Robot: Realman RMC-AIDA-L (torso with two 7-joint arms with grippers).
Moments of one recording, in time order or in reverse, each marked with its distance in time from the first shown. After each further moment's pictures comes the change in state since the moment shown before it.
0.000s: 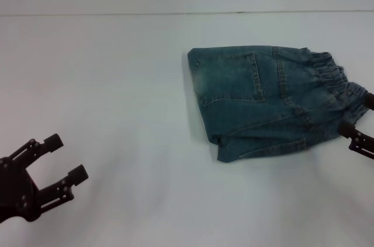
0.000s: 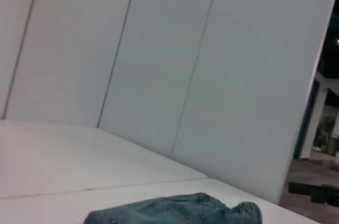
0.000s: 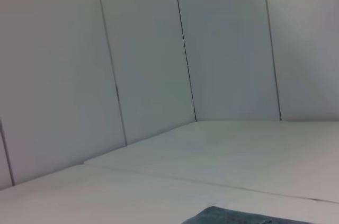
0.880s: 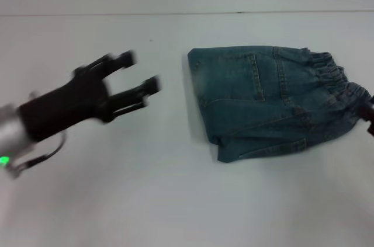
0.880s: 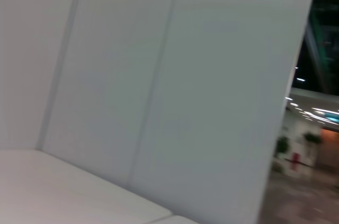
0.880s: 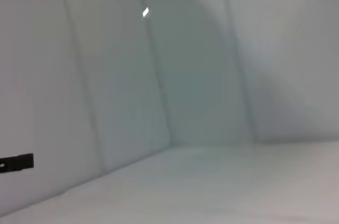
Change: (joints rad) left arm -0.237 -0.067 0.256 0.178 -0.154 -0.256 -0.267; right arm -0.022 -0.002 0.009 0.055 0.096 -0.003 -0.022
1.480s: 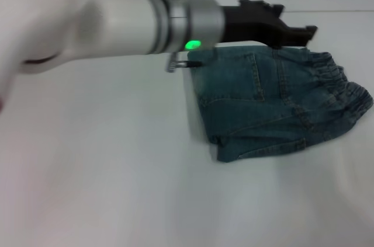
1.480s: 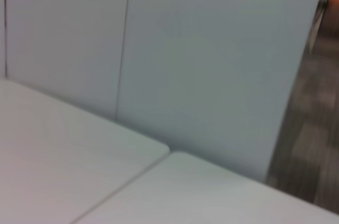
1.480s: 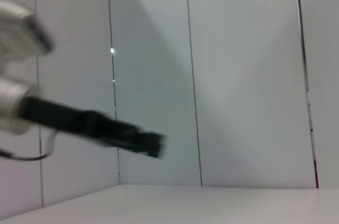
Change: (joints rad) left arm -0.429 -0.013 0.596 0.210 0.247 -0.740 -0.670; right arm -0.069 0.000 0.012 0.246 0.159 -0.037 -0.372
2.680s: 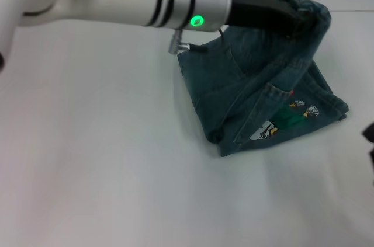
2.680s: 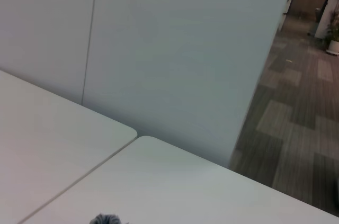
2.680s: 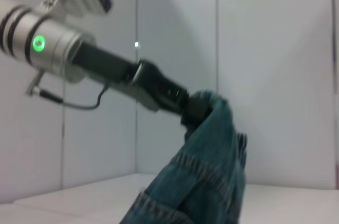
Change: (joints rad) left arm -0.126 -0.002 -0.142 0.006 0.174 0.197 -0.173; right arm 0.006 0.001 -0.053 0.092 -0.005 0.007 -0.156
